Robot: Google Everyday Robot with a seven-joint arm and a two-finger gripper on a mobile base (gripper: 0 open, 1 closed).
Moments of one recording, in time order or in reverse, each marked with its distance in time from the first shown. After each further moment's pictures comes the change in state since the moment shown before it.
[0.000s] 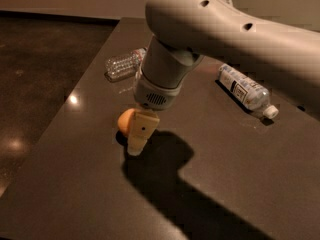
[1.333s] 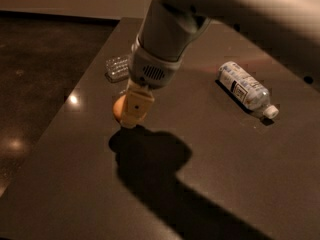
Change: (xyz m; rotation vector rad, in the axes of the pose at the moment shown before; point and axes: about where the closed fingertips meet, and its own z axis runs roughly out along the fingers) arm -0.029 0.000 -0.044 -0.030 -0.043 0.001
